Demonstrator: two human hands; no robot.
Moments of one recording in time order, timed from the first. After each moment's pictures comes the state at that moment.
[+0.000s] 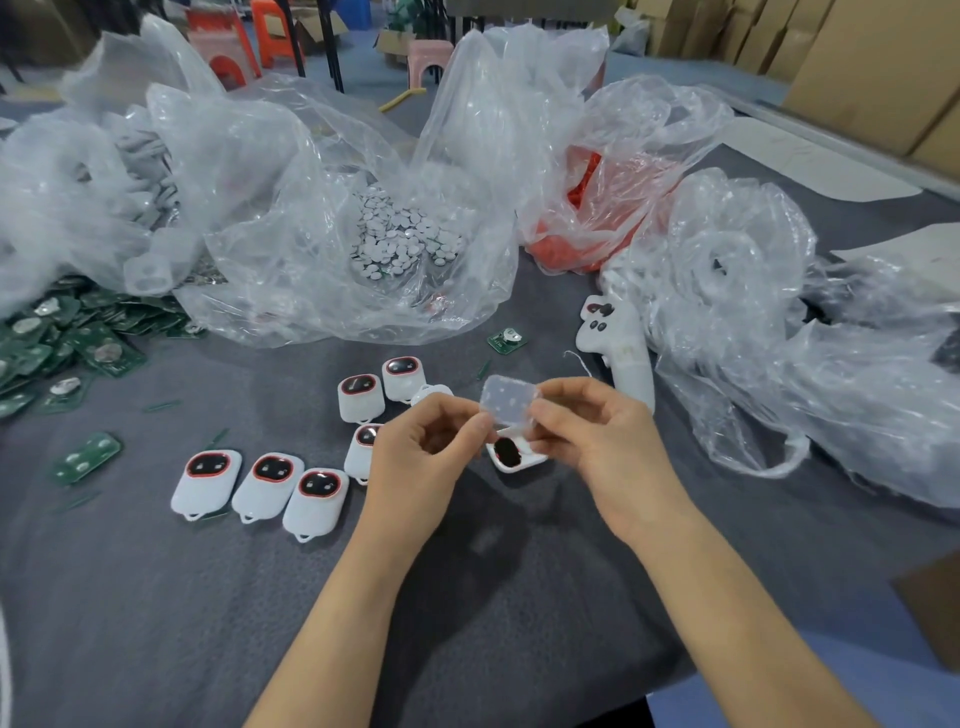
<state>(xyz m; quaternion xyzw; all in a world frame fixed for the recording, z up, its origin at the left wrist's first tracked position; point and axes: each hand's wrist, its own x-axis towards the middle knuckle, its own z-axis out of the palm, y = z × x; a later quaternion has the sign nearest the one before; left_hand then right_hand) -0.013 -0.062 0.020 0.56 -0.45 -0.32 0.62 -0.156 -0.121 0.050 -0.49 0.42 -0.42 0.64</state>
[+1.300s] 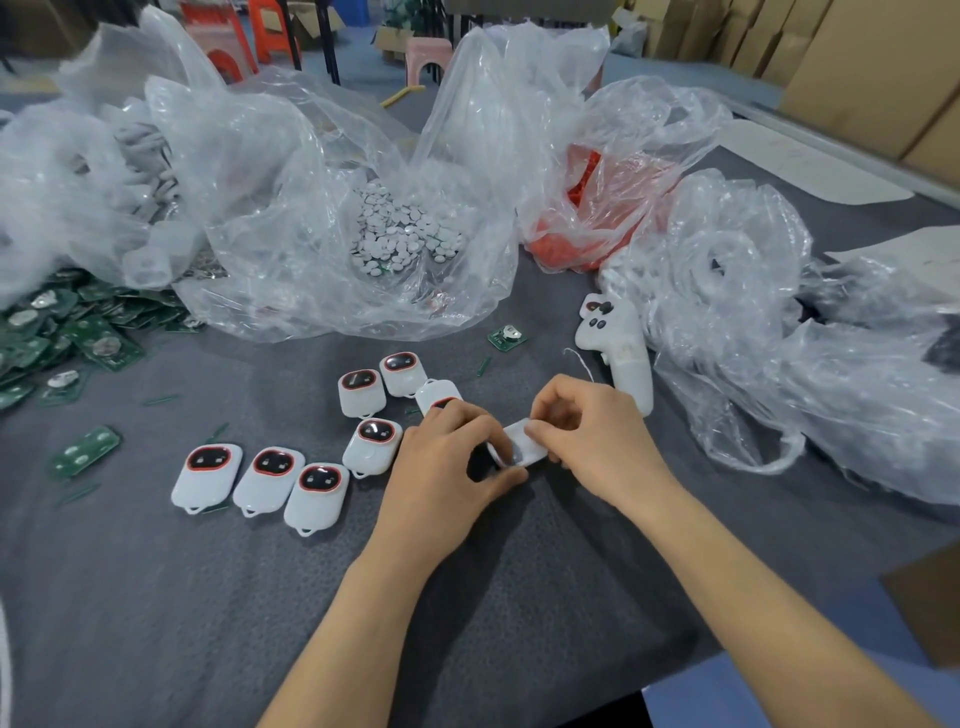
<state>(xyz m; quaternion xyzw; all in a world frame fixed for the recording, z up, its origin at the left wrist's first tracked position) -0.014 -0.065 0.002 0.64 -0.65 -0.14 0.40 -0.160 -0.139 0.041 -0.77 0.49 -0.24 0.33</state>
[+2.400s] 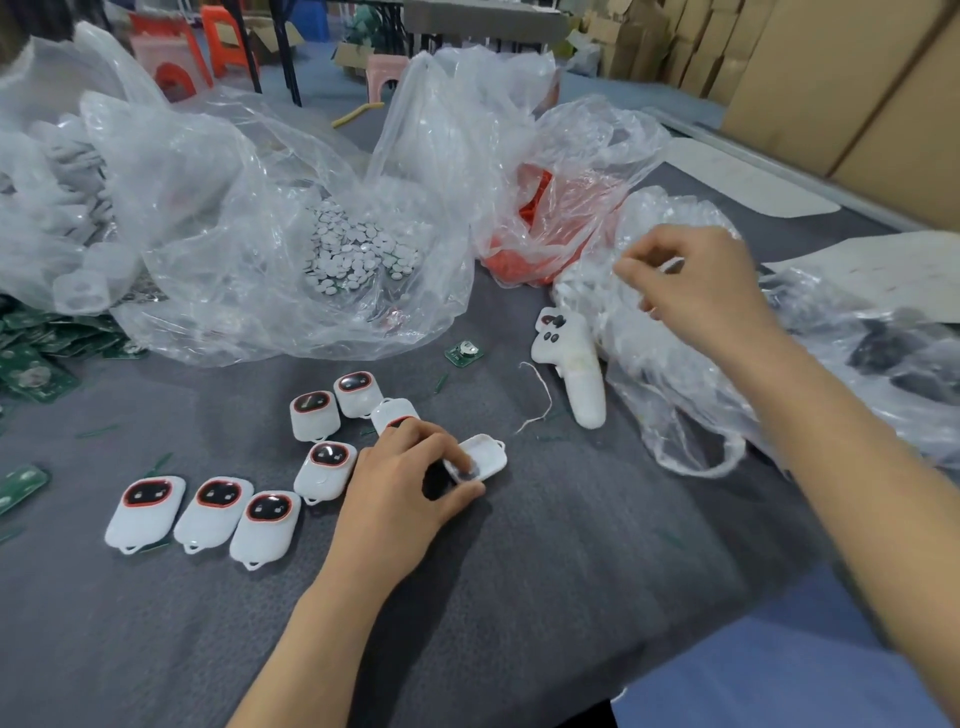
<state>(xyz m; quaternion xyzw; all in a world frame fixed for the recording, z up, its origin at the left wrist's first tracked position) -0.015 -0.066 0.005 0.64 -0.64 -0.15 0.40 -0.218 -0.223 0.138 -0.76 0.51 -0.36 0.17</state>
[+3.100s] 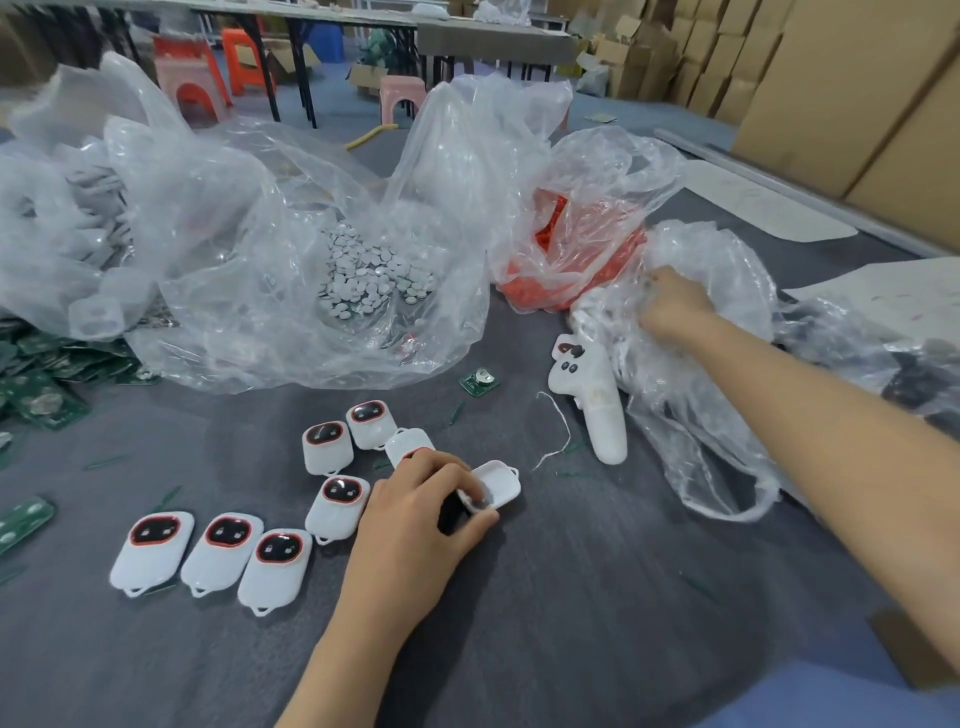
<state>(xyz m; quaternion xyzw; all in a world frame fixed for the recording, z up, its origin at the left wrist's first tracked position) -0.015 -0.069 0.005 0.65 -0.63 -0.14 0.41 -0.212 -0.343 0.089 -0.69 0.70 -0.12 0.11</state>
